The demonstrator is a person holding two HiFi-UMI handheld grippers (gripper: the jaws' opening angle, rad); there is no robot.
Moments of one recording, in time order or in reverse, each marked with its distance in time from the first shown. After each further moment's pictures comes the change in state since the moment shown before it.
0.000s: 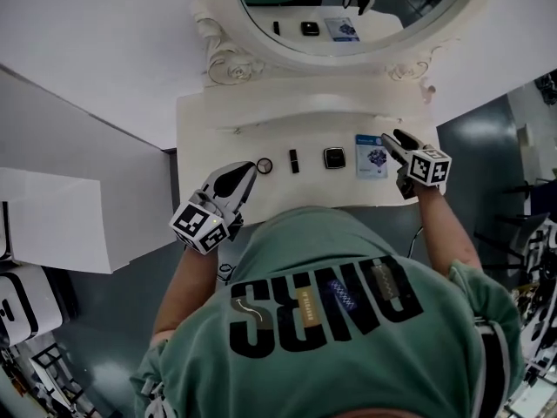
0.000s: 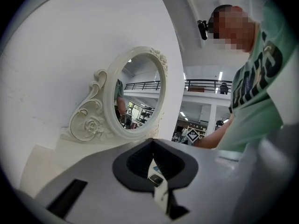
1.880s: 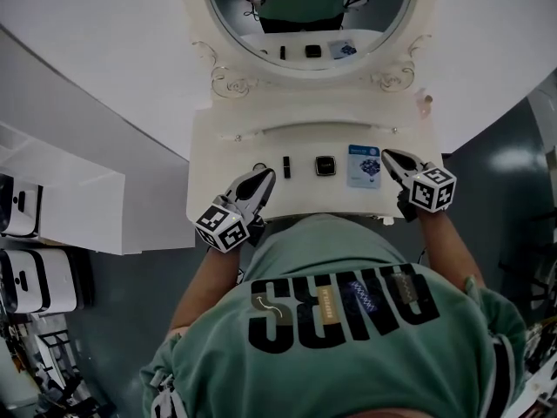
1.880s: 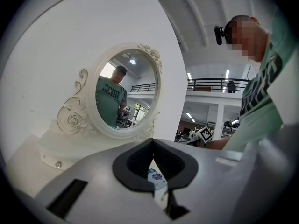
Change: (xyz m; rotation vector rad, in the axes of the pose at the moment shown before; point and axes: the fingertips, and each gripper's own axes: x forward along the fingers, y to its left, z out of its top) left arm 0.058 -0.104 -0.010 -0.011 -0.026 0.092; right arm -0.098 0.039 0.015 -0.091 -0.137 0.285
